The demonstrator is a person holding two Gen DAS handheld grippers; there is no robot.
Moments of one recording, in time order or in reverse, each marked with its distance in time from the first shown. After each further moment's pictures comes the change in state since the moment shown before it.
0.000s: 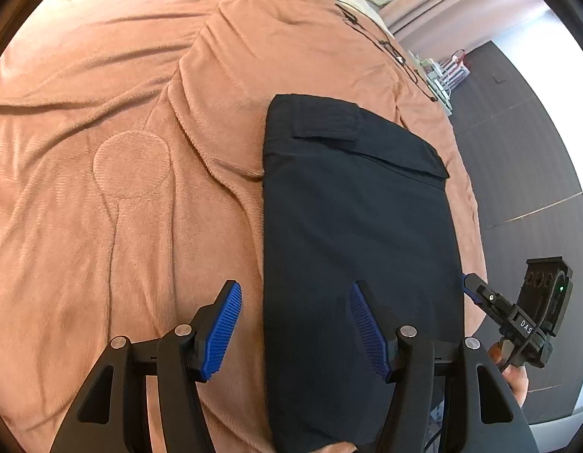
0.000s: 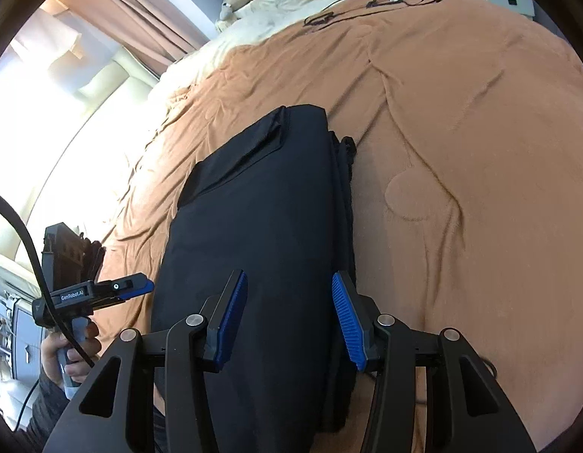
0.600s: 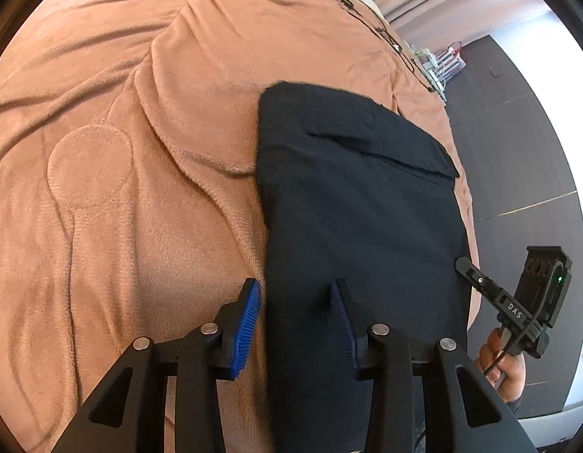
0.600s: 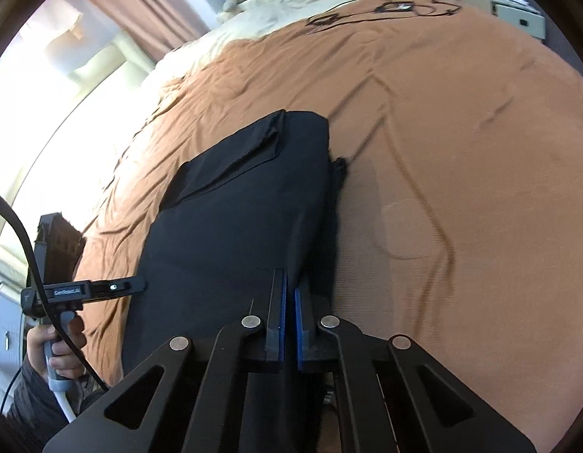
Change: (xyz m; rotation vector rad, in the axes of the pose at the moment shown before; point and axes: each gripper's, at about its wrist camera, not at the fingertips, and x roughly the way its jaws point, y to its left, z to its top) left arm 0.019 -0.001 0.008 -0.002 0.050 -0.046; right arm 0.006 -0.004 0.018 -0.061 -0.001 -0.074
